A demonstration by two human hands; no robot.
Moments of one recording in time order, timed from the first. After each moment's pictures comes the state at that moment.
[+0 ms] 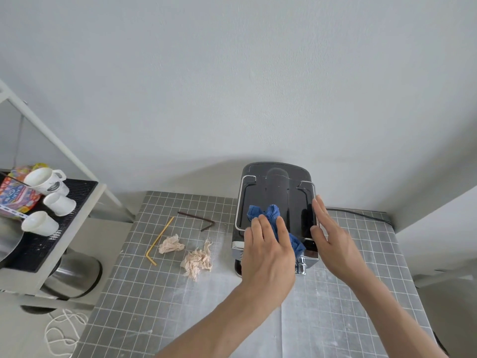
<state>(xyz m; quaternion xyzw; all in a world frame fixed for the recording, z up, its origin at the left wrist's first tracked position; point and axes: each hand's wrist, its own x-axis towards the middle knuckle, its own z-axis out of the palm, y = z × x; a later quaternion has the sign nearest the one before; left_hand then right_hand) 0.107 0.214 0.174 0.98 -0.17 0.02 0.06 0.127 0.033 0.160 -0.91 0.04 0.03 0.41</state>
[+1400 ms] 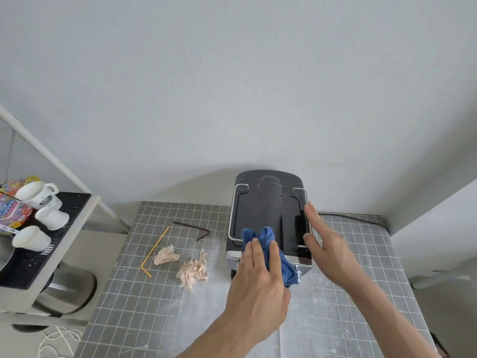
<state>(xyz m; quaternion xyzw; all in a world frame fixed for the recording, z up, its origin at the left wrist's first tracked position) 0.076 0.233 0.168 0.97 -0.21 -0.01 0.09 0.130 0.024 0.156 -0.91 0.02 0.03 0.41</state>
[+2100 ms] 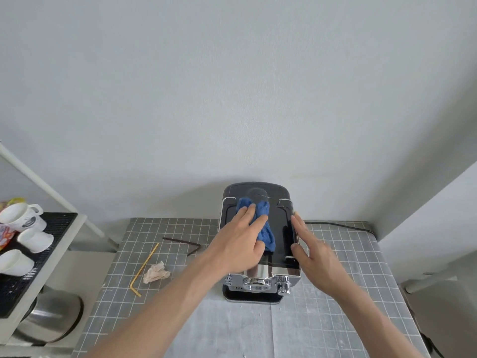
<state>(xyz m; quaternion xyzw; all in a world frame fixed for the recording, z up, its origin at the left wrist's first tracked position) 0.197 0.243 0.187 0.94 -0.30 -0.07 0.14 0.131 0.020 0.159 -0.90 -0.01 0.05 0.44</state>
